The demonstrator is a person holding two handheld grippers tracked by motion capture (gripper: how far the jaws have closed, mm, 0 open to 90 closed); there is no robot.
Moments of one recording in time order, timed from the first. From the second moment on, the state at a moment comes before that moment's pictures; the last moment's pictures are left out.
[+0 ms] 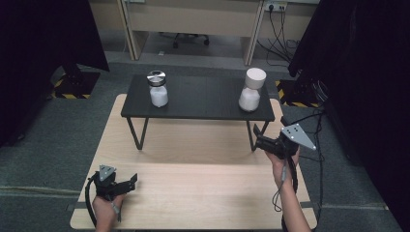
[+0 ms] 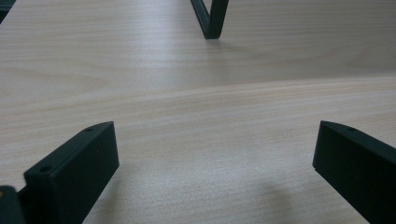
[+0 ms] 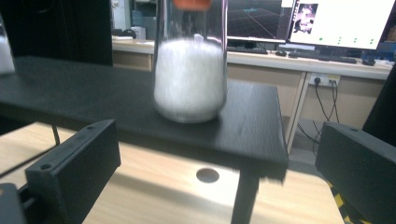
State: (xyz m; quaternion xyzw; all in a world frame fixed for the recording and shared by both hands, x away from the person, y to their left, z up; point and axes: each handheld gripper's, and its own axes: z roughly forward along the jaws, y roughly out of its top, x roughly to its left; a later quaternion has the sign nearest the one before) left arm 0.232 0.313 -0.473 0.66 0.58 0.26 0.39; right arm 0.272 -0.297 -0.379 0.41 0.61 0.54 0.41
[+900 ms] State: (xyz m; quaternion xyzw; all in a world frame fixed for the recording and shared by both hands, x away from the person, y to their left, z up) left arm 0.233 0.311 -0.472 0.67 0.58 0.26 0.39; right arm 0.222 -0.309 -0.451 0.46 0.60 0.50 0.42
